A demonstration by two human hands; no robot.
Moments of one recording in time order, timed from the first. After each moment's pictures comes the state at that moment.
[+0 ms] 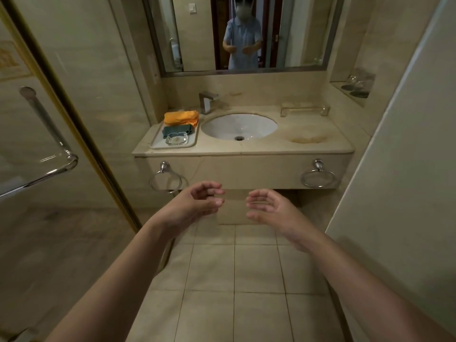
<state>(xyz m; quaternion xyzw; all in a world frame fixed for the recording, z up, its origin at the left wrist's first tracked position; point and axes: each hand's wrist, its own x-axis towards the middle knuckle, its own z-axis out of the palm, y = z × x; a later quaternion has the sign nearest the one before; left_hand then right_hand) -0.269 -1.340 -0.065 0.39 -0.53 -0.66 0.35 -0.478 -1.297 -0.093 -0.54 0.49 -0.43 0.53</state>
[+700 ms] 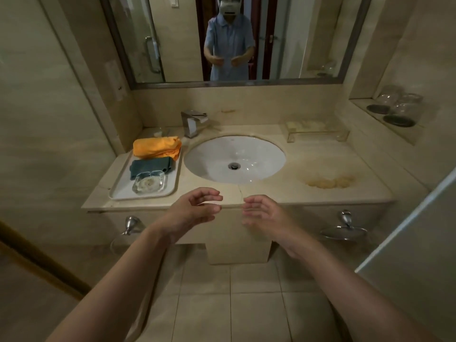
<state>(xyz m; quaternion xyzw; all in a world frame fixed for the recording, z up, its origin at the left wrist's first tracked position) -0.312 -1.662 -0.090 0.40 -0.54 -0.67 0.33 -0.511 -1.606 -0.107 -0.51 0.52 -0.44 0.53</state>
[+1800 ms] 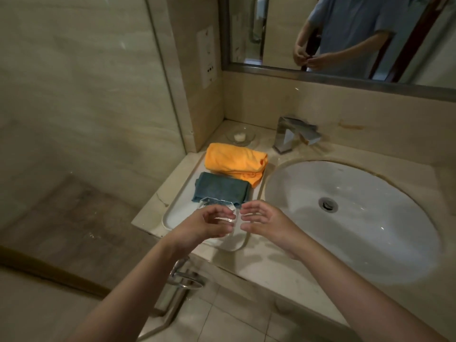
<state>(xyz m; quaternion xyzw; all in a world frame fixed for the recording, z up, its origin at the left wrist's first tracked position) -0.177 -1.882 -0.157 0.51 -0.45 -0.62 0.40 -0.367 -1.924 -0.158 -0.59 0.41 -0.27 0.64</state>
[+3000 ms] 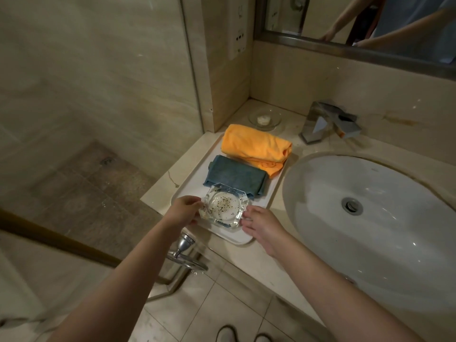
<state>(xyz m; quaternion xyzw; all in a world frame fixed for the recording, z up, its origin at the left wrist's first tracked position) -0.137 -1.901 -0.207 0.77 -0.28 -0.44 0.36 -0.318 -1.942 -0.204 -0.38 0.55 -0.19 0.72</state>
